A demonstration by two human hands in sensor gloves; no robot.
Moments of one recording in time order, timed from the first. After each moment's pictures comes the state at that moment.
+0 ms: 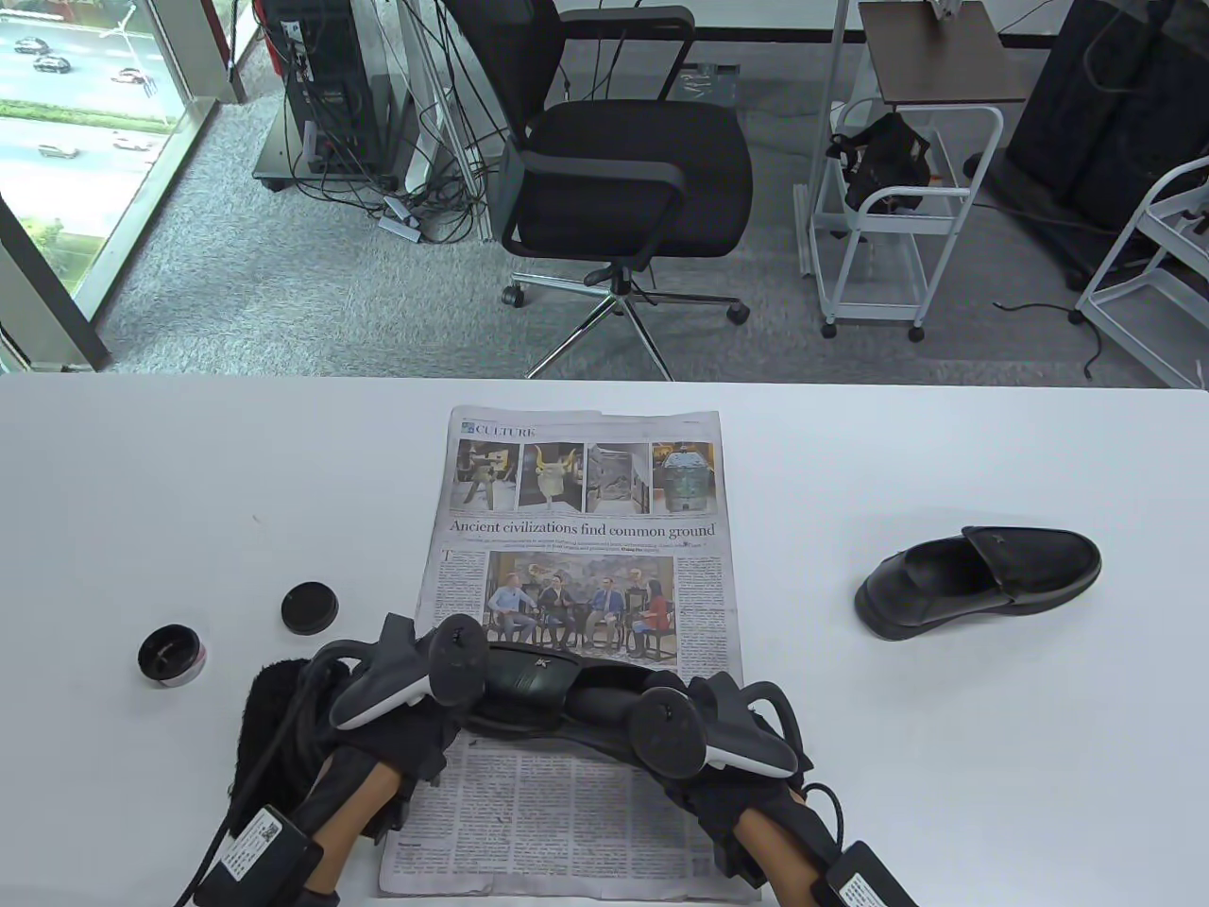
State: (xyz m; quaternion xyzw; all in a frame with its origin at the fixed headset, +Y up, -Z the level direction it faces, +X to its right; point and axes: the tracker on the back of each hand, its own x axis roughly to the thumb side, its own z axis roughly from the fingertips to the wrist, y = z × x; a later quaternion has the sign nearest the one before) left_hand -0.185 -0.678 -0.285 -0.16 -0.13 0.02 0.98; right_hand 0.059 -0.712 -0.251 0.25 0.11 0.96 0.08
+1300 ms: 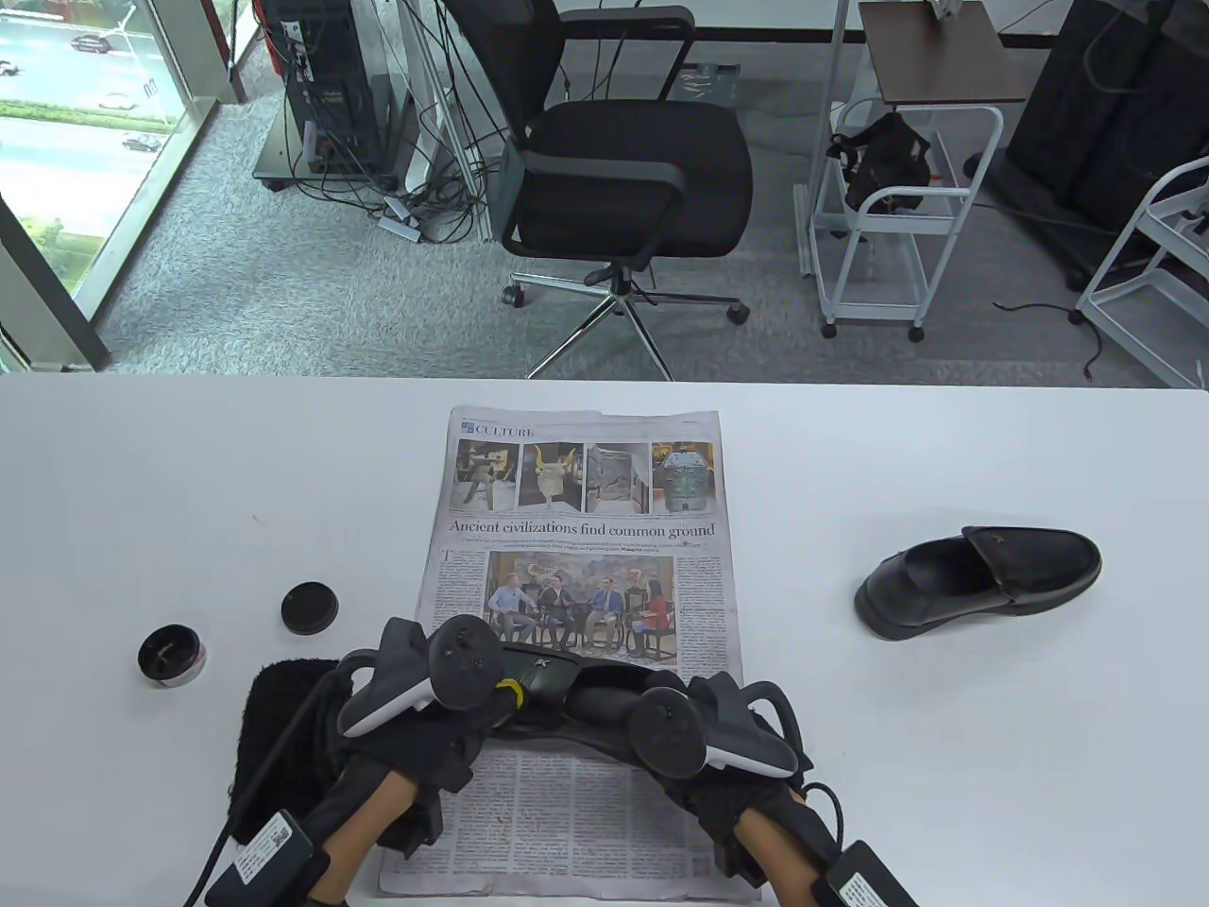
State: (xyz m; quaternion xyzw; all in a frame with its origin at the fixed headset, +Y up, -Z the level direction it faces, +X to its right) left_hand -0.166 -0.668 -0.274 -0.15 -0.16 0.11 0.97; right_hand 0.059 -0.712 -0.251 0.26 0.11 0.96 0.07
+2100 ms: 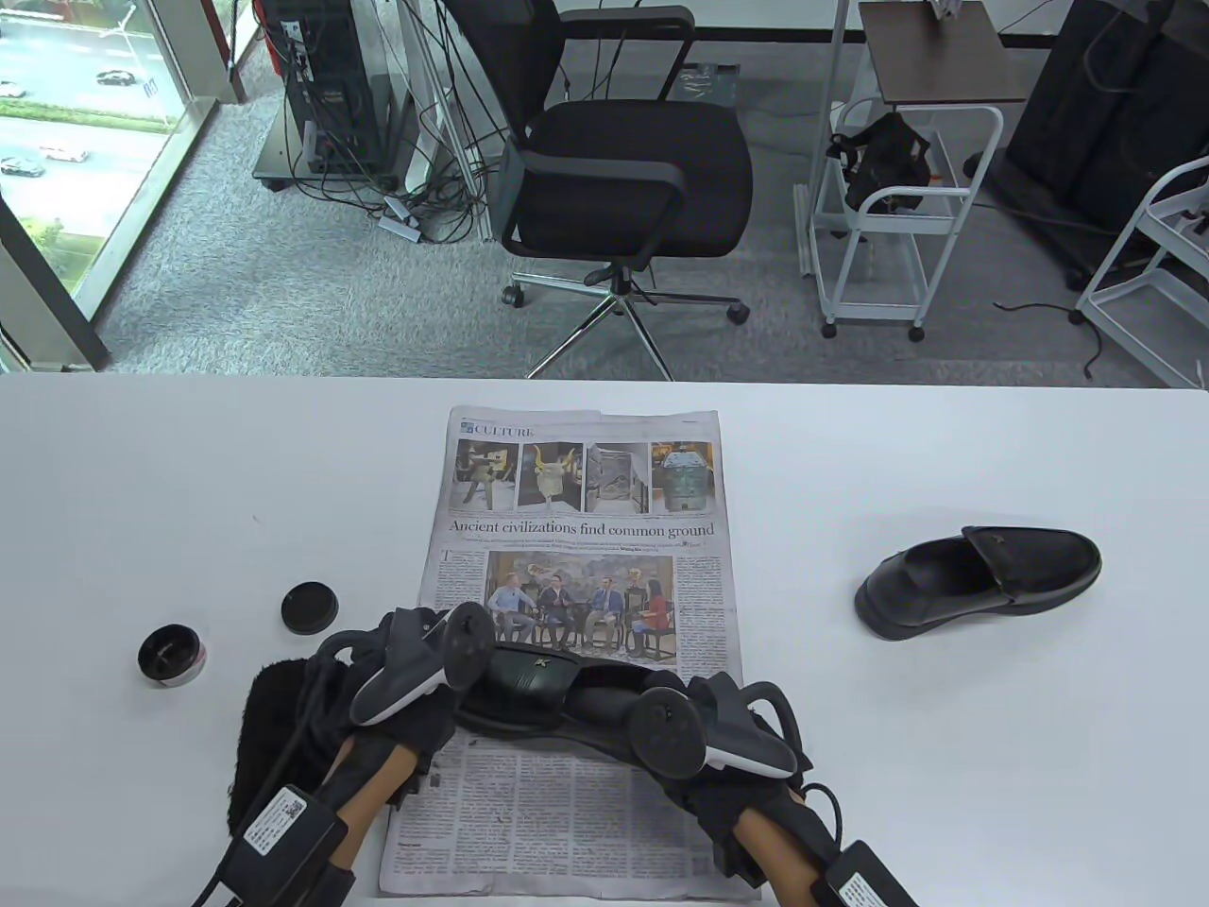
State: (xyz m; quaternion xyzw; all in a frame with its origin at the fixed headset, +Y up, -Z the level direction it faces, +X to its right) left_hand -0.191 -0.687 -0.302 -0.08 -0.06 -0.08 0.99; right_hand 0.059 -0.712 -0.251 0.26 0.11 0.96 0.08
